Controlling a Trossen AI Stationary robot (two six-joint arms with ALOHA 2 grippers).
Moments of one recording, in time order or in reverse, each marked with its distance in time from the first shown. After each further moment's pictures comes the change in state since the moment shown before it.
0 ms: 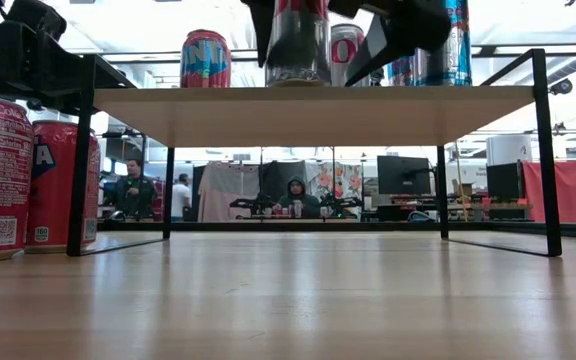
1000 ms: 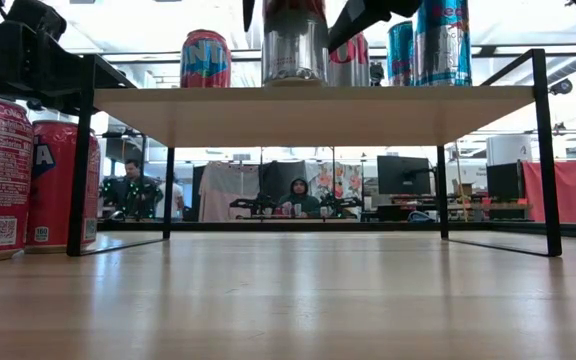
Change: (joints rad) left arm 0.000 0.000 0.000 0.000 0.000 0.000; right arm -0.037 -0.005 0.145 -0.005 0.024 -0.178
